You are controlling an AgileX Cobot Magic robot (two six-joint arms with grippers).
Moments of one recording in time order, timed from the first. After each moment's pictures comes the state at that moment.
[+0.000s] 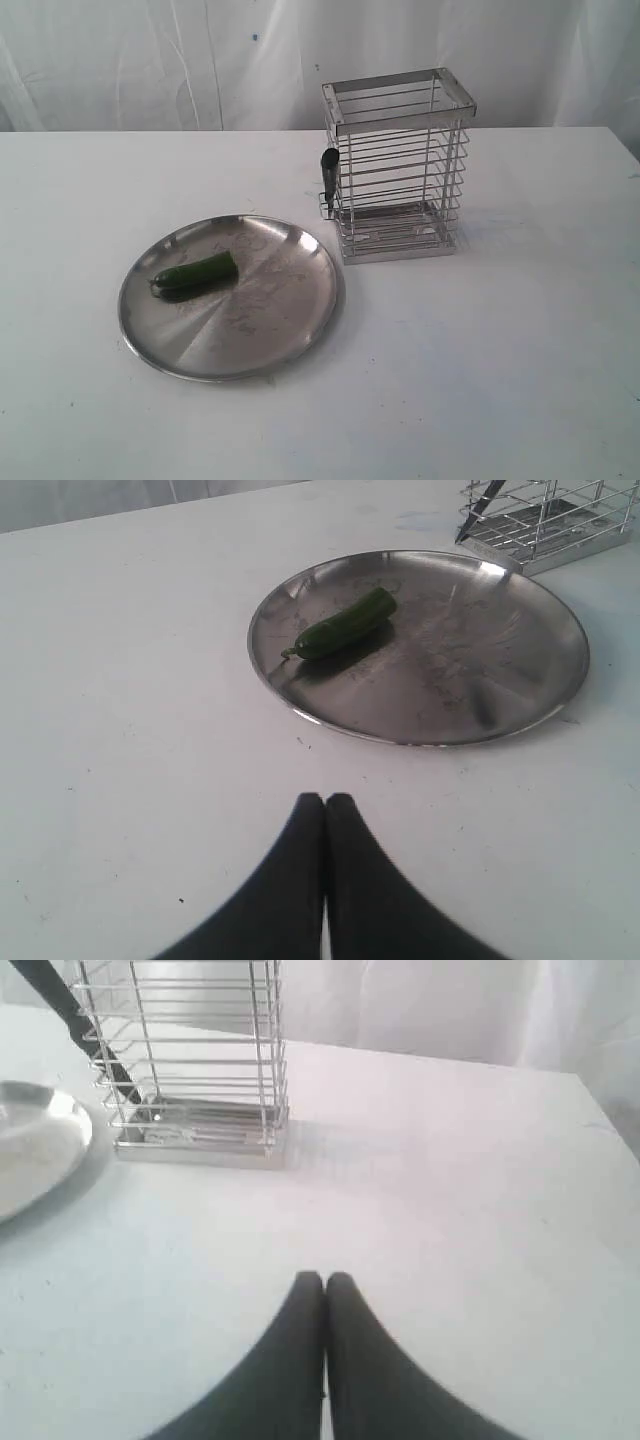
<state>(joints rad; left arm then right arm) -0.21 0.00 0.02 -0.11 0.38 0.13 0.19 0.01 -0.01 -0.05 0.31 0.00</state>
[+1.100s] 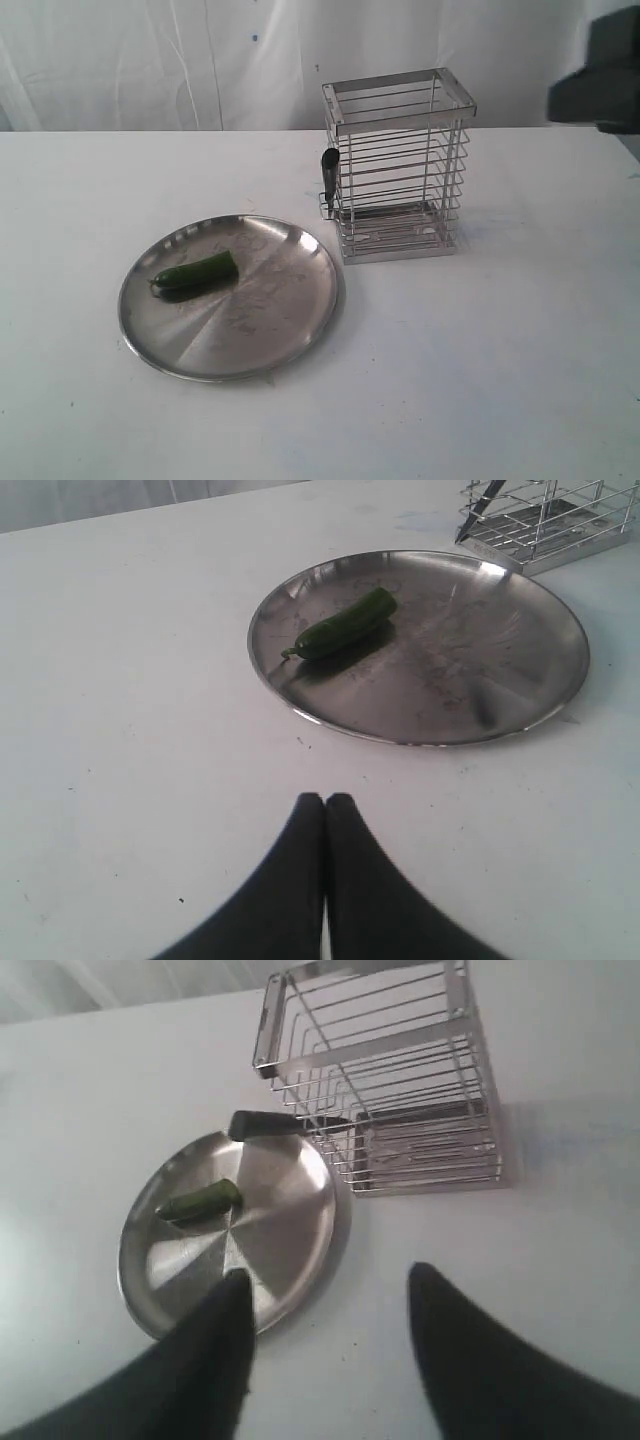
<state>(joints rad) -0.21 0.00 0.02 -0.11 0.38 0.13 0.27 0.95 -1.07 0.30 0.83 0.04</state>
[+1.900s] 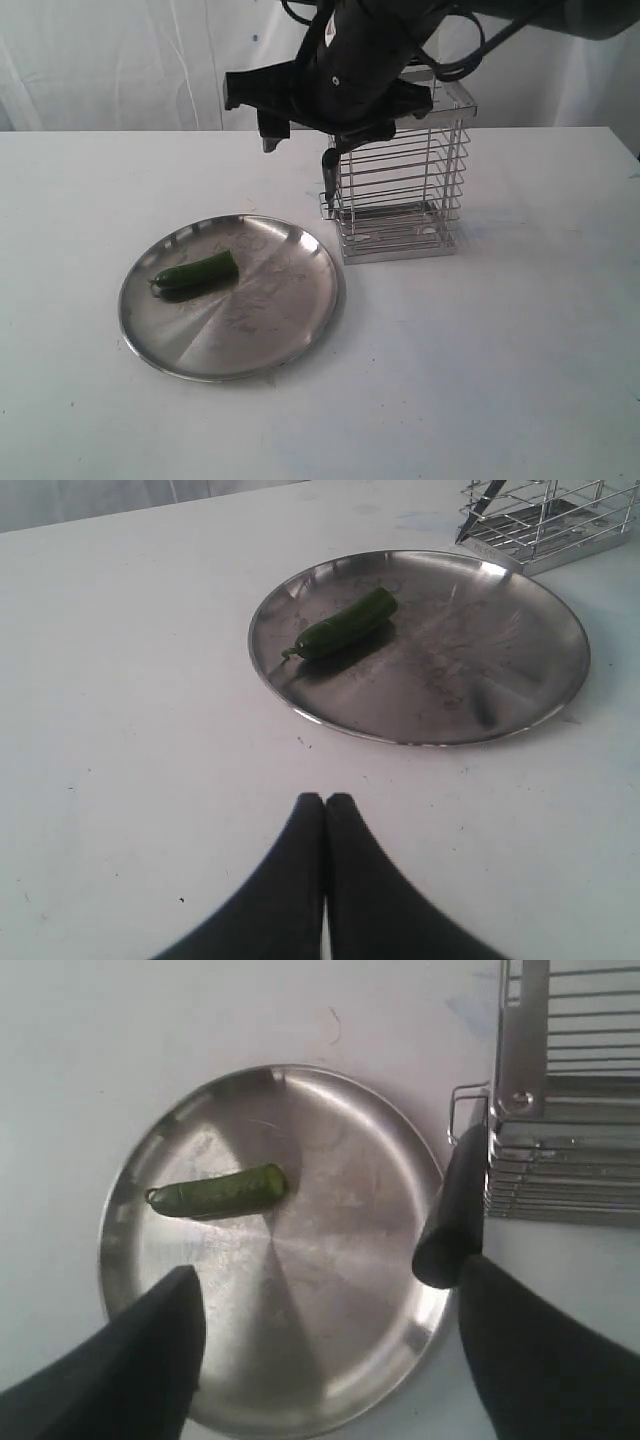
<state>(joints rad) -0.21 0.00 0.02 -0.11 0.38 0.13 0.67 1.77 -1.65 -0.06 0.88 0.47</state>
